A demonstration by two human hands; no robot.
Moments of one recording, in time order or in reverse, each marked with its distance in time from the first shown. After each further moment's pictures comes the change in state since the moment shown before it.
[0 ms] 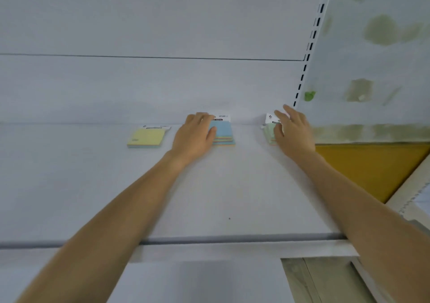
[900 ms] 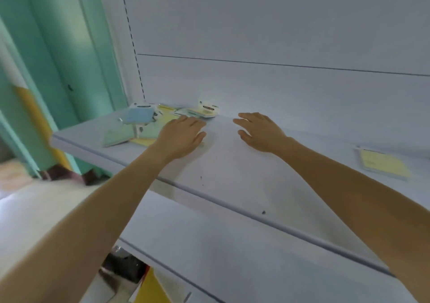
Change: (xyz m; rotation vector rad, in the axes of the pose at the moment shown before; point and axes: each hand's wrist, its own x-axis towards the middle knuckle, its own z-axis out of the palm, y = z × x) left_hand -0.196 -0.407 -0.265 0.559 -0.039 -0.188; right_hand -0.021 -0.530 0.150 -0.038 -0.302 -0.870
